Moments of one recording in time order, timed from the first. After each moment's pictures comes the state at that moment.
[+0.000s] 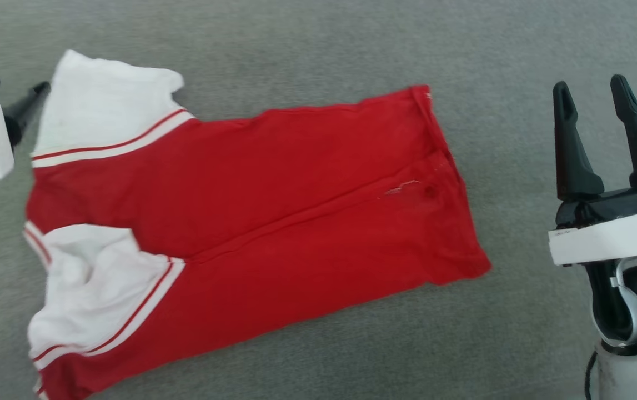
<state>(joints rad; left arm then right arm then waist) -0.93 0.98 -0.75 0.23 -1.13 0.12 0.49 -0.29 -0.07 -0.06 -0.25 0.26 0.13 0.12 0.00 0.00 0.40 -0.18</state>
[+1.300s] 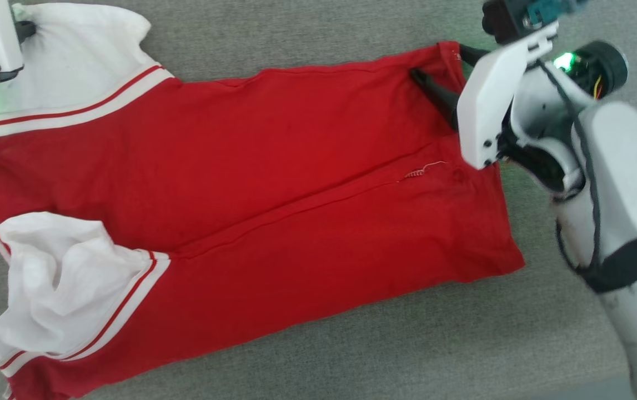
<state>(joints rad) -1.29 0.72 -0.82 0.70 -1.11 0.07 0.77 -0.89 -0.24 0.40 0.32 0.48 0.13 0.63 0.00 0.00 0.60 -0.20</state>
